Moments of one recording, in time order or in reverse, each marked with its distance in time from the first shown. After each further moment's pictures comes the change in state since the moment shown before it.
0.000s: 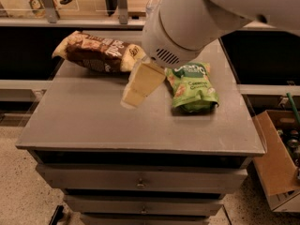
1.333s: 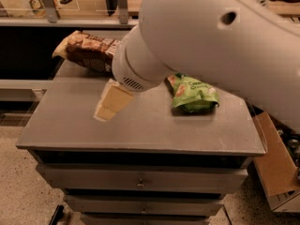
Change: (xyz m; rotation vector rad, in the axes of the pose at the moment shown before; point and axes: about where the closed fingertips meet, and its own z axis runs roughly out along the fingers) arm -0.026 0.028 0.053 0.030 -0.084 0.014
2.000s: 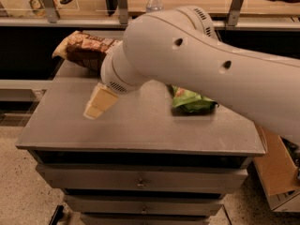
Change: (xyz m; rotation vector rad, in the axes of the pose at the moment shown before) arm -0.007 -0.004 0.076 -0.040 -0.066 0.019
